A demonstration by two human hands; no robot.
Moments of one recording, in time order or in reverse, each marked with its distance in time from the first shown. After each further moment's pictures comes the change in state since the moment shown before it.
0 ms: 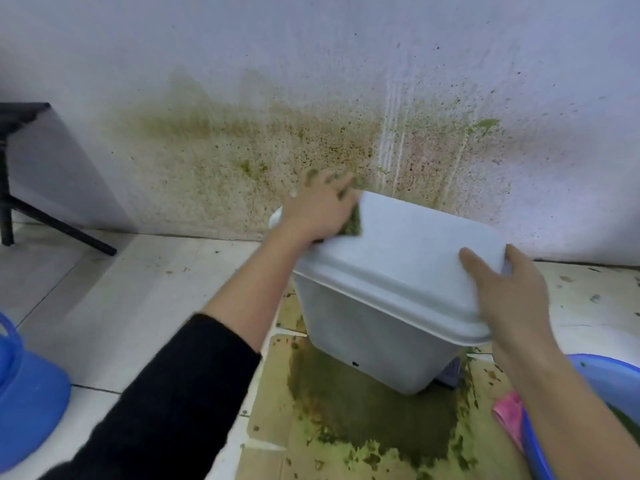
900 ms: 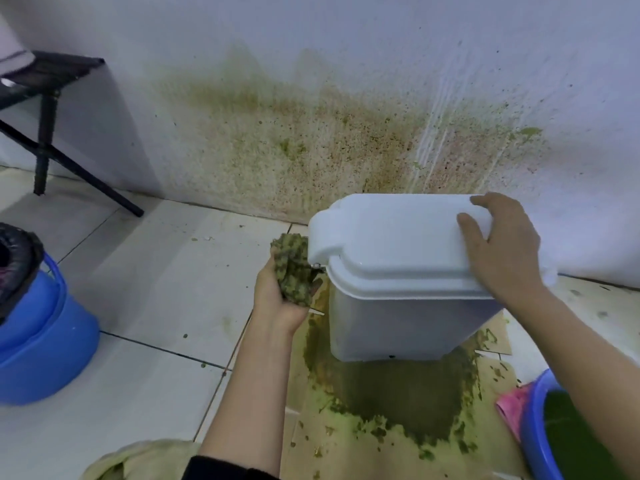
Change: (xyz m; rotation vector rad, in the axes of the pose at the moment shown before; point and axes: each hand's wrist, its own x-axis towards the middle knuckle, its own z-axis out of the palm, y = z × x) left_hand -0.142 -0.076 0.062 -2.122 0.231 -0.711; right_hand -0.002 -0.037 0.029 -0.652 -0.144 -0.562
